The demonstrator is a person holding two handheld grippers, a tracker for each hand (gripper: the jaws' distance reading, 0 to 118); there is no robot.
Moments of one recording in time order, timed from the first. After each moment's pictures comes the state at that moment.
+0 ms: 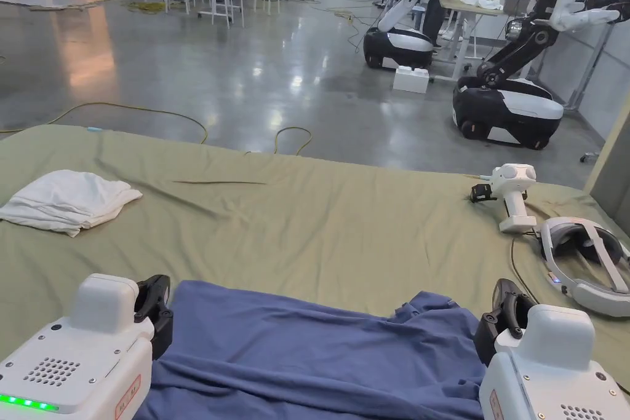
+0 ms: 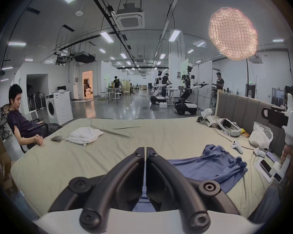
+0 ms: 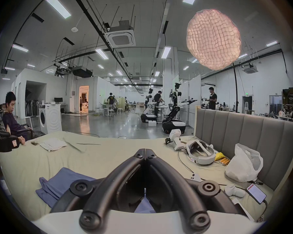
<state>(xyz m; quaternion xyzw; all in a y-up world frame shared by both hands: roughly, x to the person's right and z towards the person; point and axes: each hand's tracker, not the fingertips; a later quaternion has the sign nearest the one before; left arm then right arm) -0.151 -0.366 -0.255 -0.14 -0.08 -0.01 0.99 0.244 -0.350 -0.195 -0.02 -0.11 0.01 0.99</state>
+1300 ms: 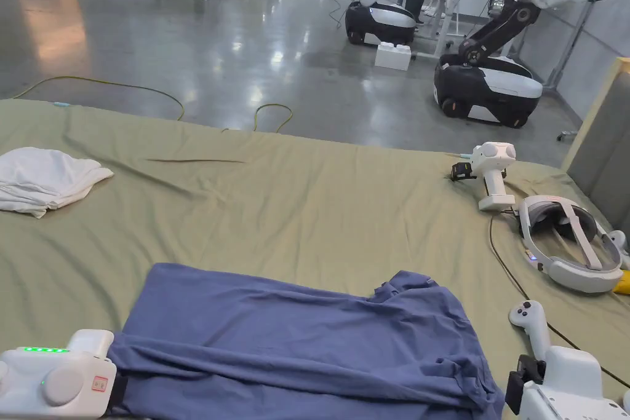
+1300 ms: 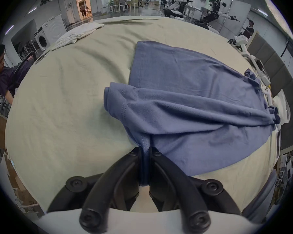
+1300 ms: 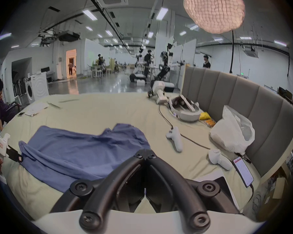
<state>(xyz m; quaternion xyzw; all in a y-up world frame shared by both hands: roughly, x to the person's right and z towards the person) -0.196 -0.525 -0.358 -0.54 -0.06 0.00 0.84 0.344 -0.431 -0.201 -0.27 -0.16 0.00 0.95</state>
